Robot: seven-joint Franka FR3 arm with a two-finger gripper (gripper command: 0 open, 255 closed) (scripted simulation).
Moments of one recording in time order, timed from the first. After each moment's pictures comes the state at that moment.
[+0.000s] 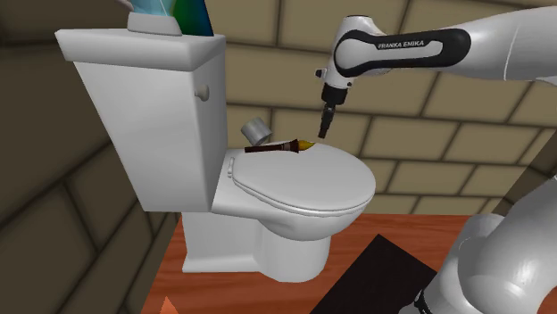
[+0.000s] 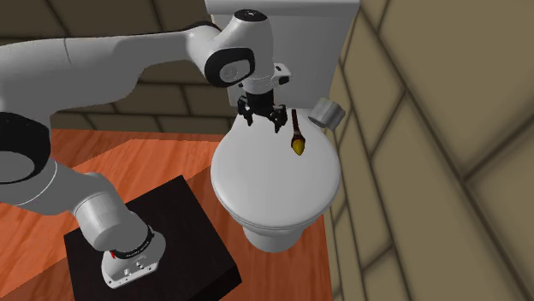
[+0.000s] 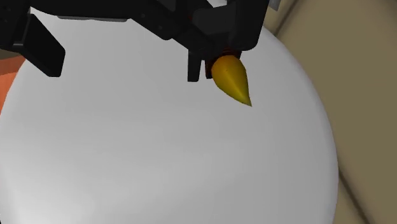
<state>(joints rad) 0.12 -0.22 -0.23 -1.98 -0.04 1.85 -0.64</state>
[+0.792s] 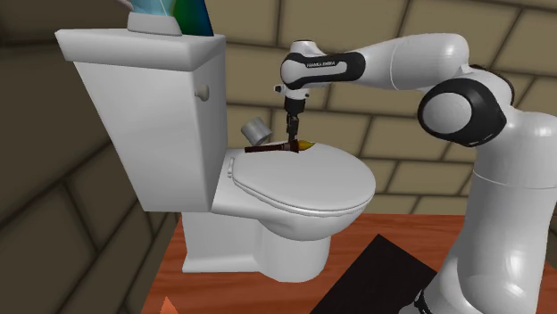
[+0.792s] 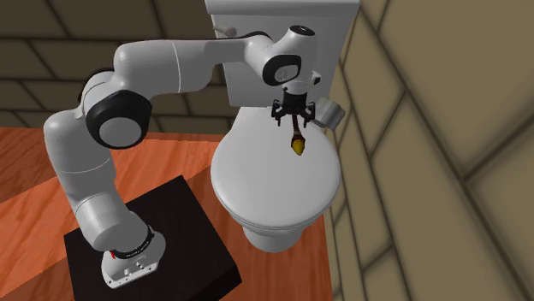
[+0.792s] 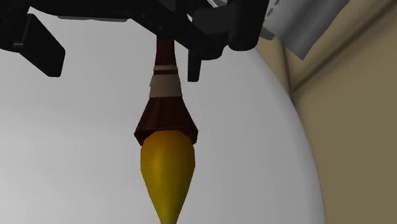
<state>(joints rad) 0.11 0.29 -0.24 -1.53 0.08 1.81 -0.98</state>
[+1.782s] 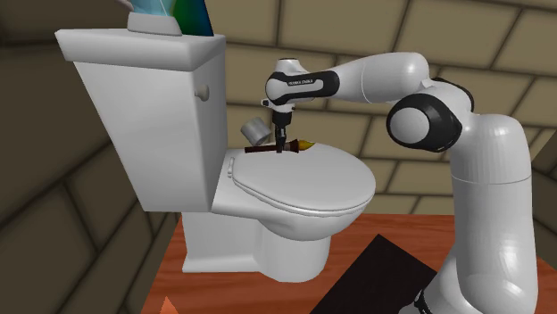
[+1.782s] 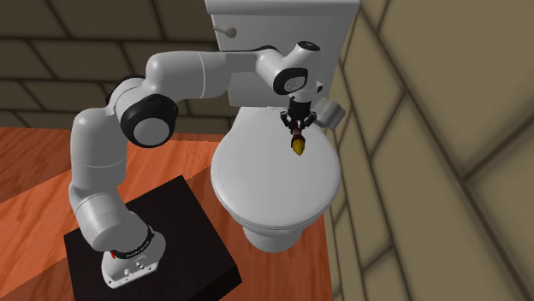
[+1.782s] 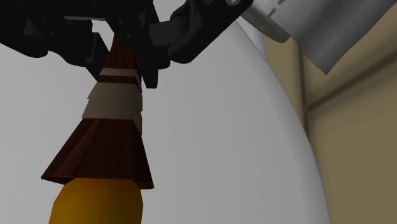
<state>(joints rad) 0.10 0.47 -0.21 -1.41 0.10 1.85 -1.06</state>
